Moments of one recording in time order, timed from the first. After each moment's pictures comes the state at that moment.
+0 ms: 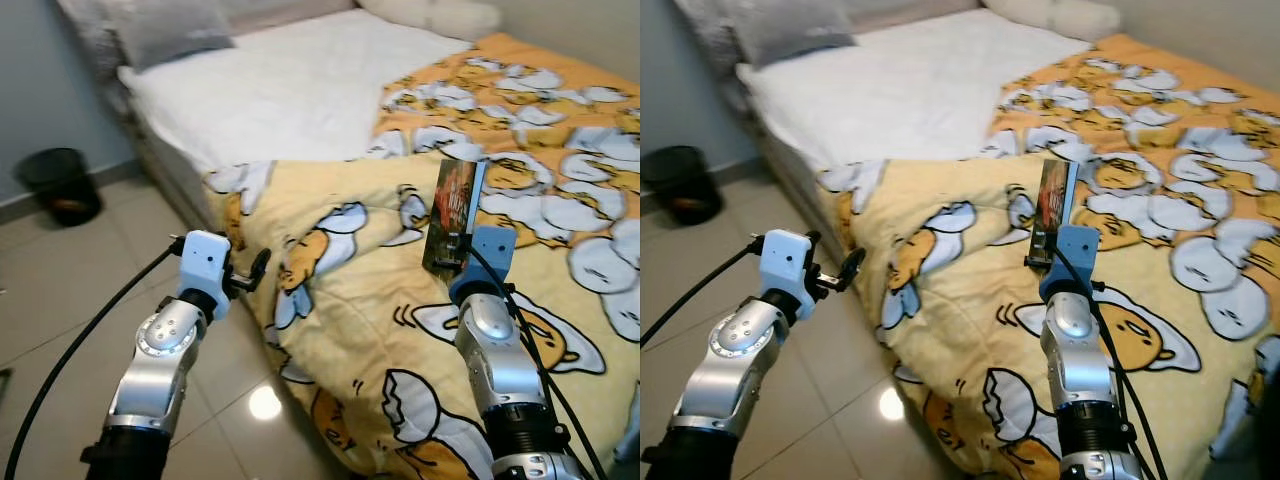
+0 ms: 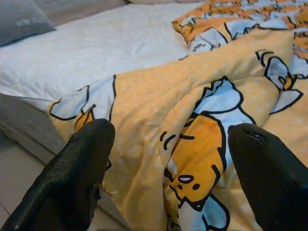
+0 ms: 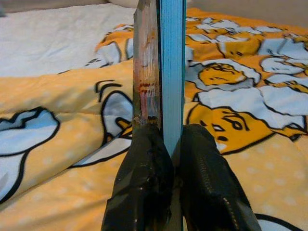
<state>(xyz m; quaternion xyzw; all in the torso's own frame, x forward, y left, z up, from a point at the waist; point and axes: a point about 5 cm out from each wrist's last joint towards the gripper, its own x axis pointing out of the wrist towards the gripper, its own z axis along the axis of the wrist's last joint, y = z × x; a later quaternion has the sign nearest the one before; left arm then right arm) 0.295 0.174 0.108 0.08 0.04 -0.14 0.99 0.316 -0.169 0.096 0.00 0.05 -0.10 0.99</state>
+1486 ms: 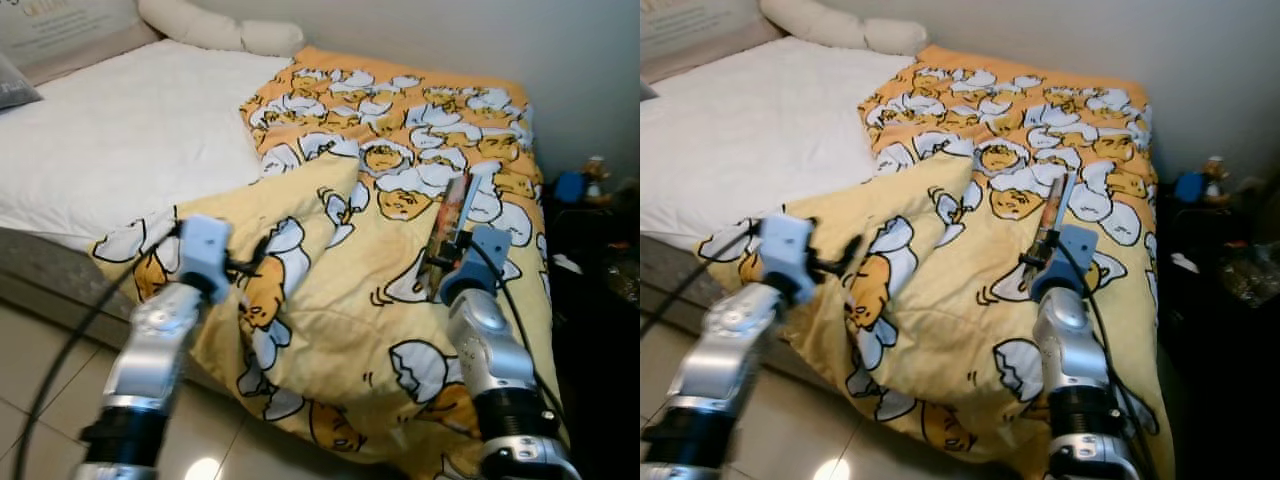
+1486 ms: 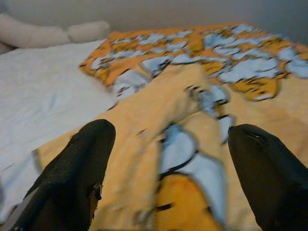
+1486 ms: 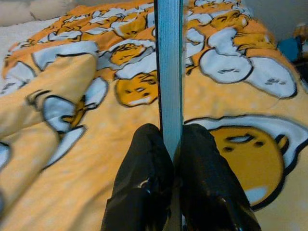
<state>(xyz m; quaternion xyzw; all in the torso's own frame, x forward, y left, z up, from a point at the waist) 0.304 0.186 0.118 0.08 0.05 -0.12 0.99 0.324 -0.149 0.086 0.11 0.11 -0.07 0.98</state>
